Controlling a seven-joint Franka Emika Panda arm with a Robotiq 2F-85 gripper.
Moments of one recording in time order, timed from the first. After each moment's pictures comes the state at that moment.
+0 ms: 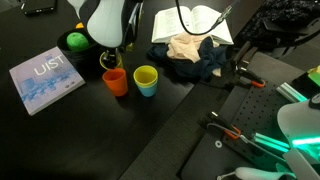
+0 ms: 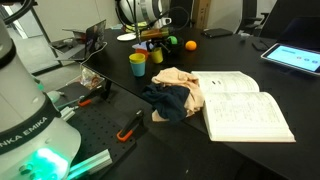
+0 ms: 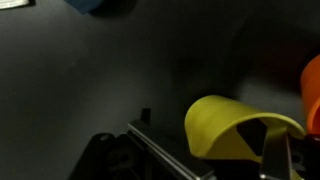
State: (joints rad) arm 0.27 0.69 0.01 -1.88 -0.35 2.64 0.00
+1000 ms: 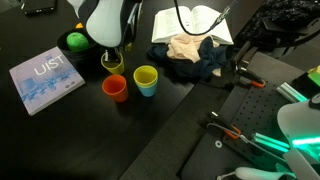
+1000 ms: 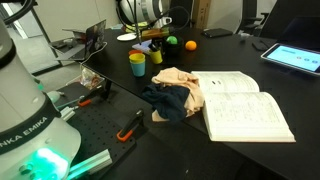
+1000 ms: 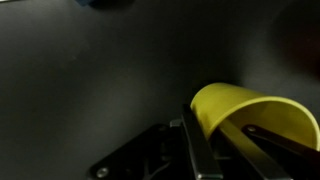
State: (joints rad) arm 0.27 0.70 0.01 -1.87 -0.35 2.66 0.00
